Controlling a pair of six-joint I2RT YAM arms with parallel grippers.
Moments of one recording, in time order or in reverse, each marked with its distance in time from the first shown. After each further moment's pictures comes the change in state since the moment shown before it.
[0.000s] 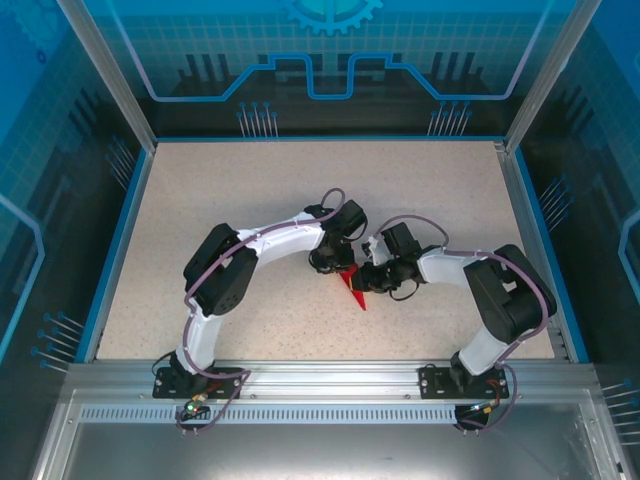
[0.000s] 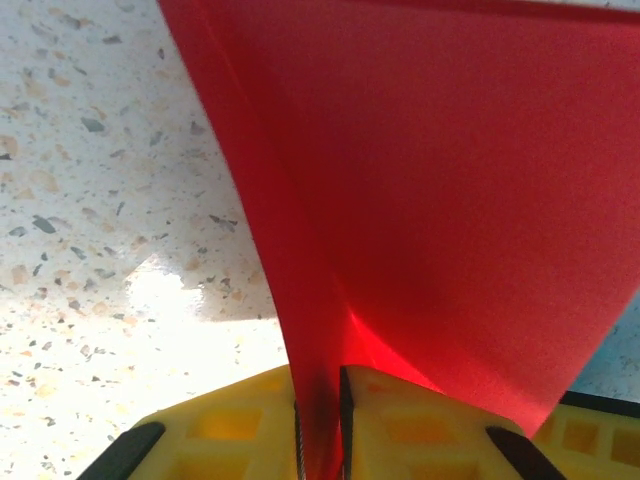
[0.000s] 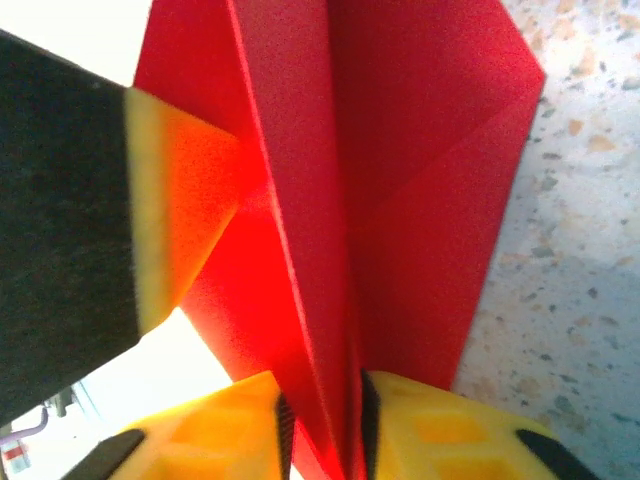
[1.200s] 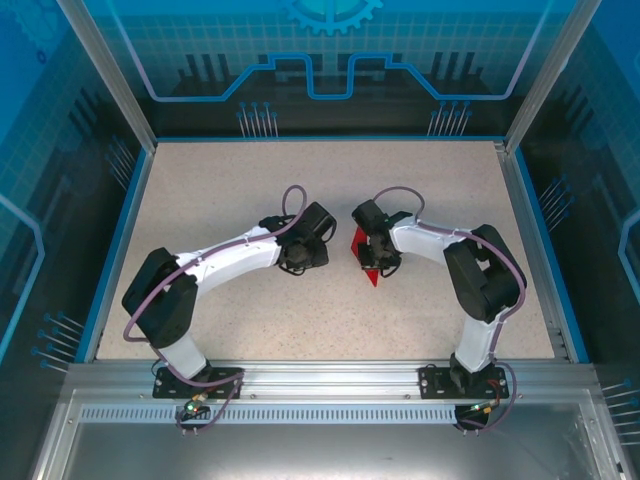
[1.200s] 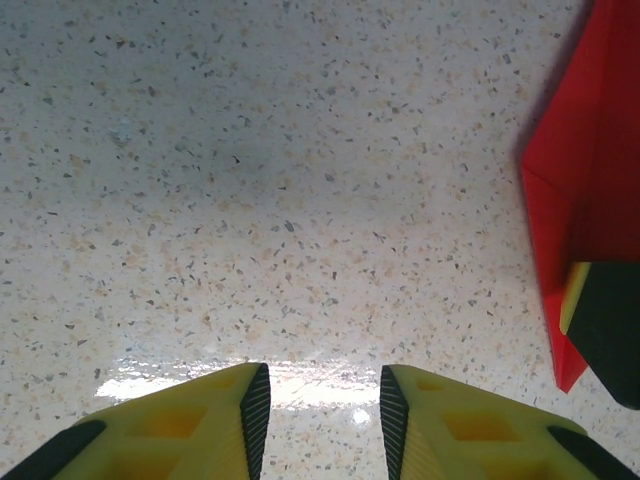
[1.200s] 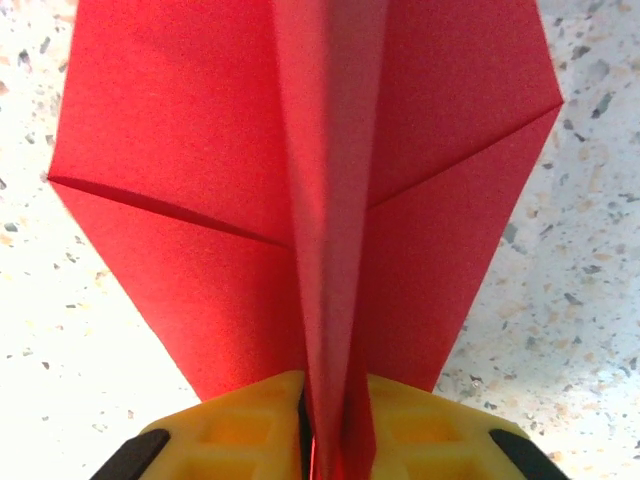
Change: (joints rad) left arm 0.038 -0.377 -0.343 0.172 -0.187 -0.068; right arm 0.089 0.189 0.417 -0.481 0.669 0.082
